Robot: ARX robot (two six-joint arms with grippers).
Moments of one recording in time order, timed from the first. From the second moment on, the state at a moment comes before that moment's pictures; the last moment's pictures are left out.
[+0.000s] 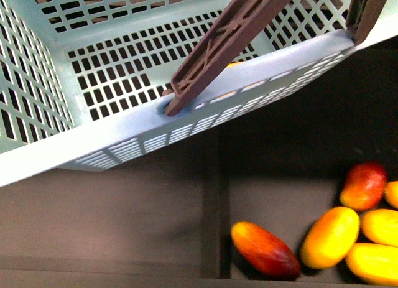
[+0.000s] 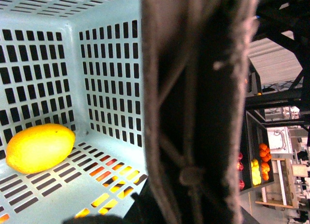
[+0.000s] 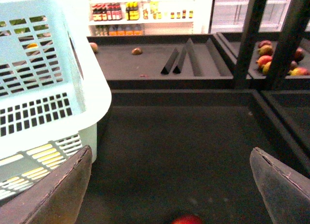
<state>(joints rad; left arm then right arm) -0.55 1.54 1.25 -0.09 0.16 -0.99 0.00 0.58 0.07 0.50 0.00 0.00</state>
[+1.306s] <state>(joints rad) -0.55 1.54 1.25 -0.09 0.17 -0.99 -0.56 1.96 0.77 0.35 0.03 0.11</state>
